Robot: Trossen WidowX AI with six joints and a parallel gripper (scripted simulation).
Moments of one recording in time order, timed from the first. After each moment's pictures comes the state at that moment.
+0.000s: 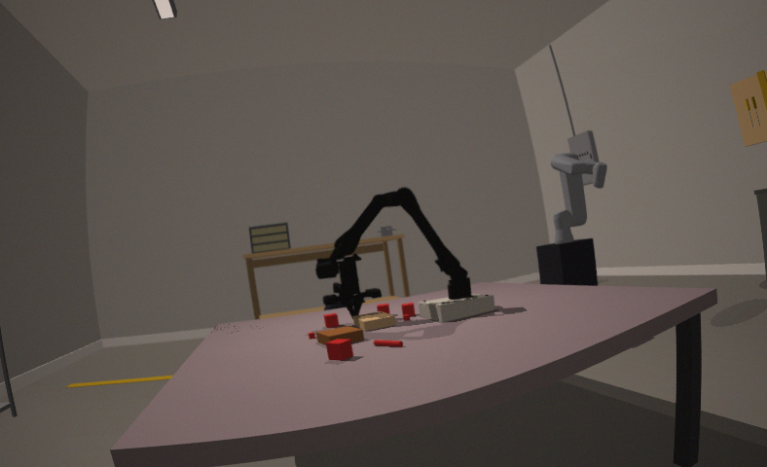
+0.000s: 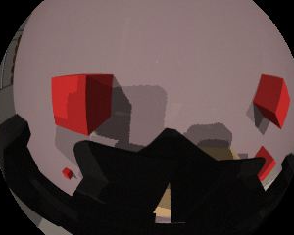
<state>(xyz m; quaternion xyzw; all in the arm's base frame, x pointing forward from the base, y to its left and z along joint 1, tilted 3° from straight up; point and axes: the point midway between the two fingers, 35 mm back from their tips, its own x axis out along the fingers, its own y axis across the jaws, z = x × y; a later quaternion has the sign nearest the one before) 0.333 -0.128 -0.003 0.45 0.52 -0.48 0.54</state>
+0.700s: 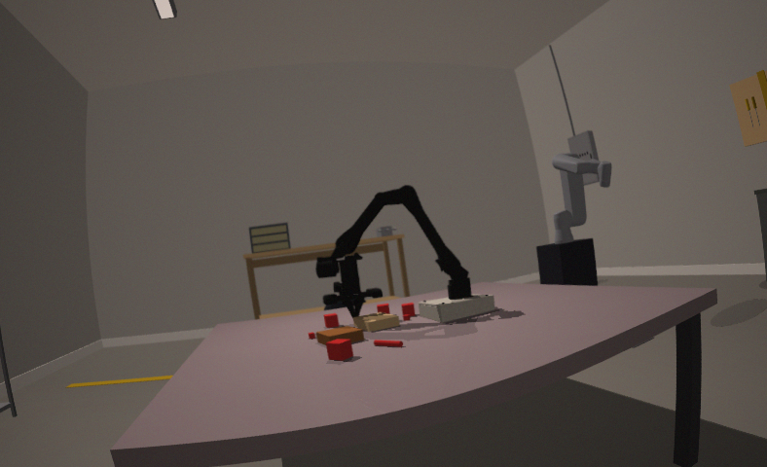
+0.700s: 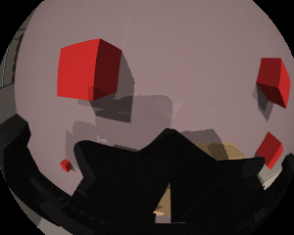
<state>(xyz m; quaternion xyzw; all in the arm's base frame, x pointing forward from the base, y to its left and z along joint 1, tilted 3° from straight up) 0.333 -0.103 -0.001 0.45 0.52 -0.48 0.54</state>
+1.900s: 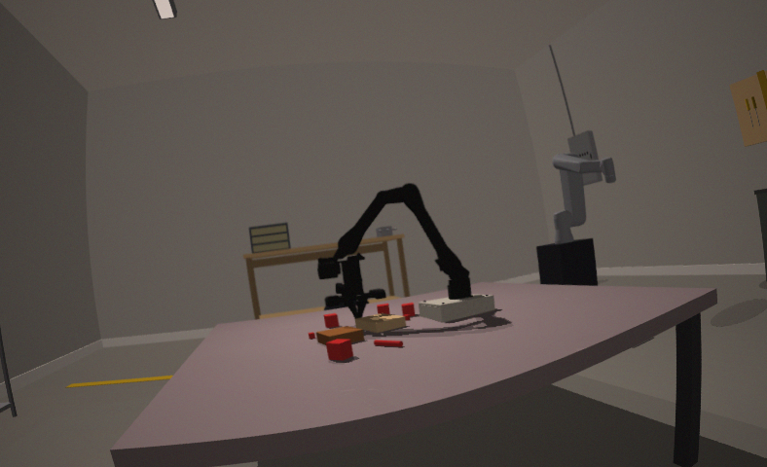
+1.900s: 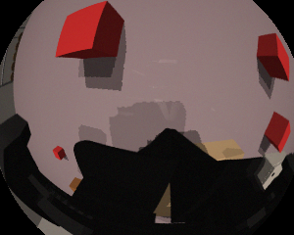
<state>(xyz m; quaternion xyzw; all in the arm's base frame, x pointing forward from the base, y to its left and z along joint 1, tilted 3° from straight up) 0.328 -0.070 -0.004 0.46 0.52 -0.48 0.54</state>
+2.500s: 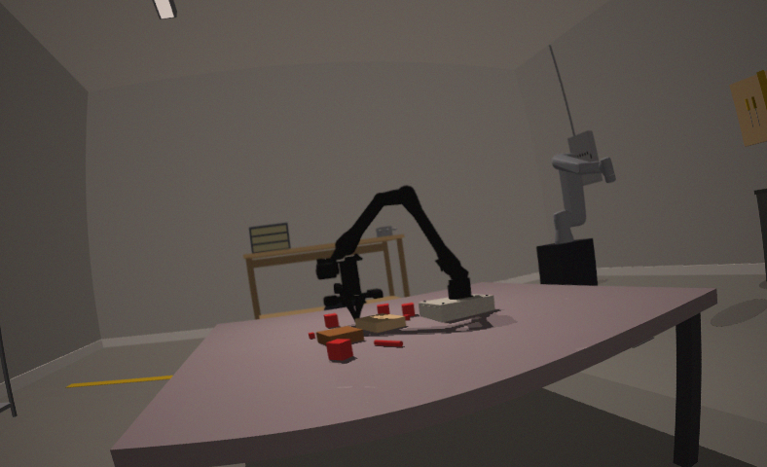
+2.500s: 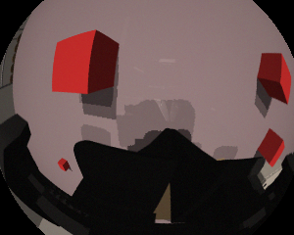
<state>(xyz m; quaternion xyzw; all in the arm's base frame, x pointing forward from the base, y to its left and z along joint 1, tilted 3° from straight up) 0.332 -0.098 -0.004 0.45 0.52 -0.48 0.54</state>
